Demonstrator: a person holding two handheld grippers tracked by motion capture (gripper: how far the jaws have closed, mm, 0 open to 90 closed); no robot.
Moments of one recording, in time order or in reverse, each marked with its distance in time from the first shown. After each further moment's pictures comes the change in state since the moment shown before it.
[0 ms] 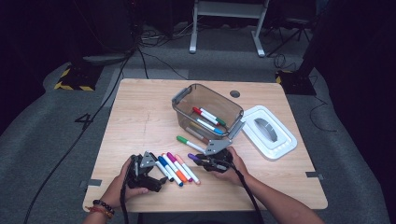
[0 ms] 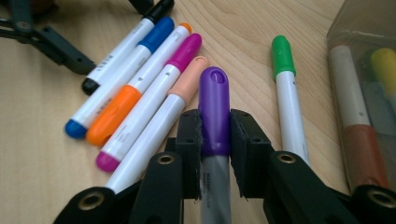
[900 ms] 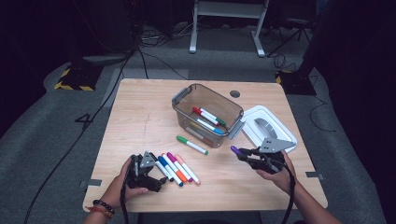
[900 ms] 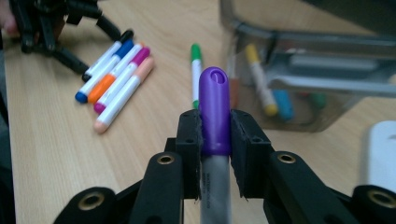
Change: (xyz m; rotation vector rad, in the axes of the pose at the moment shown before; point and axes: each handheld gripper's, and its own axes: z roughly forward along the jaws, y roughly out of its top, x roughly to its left) left arm 0.000 0.000 0.000 0.000 -0.001 0.000; right arm -0.029 -0.049 -0.135 -0.145 -0.115 0.099
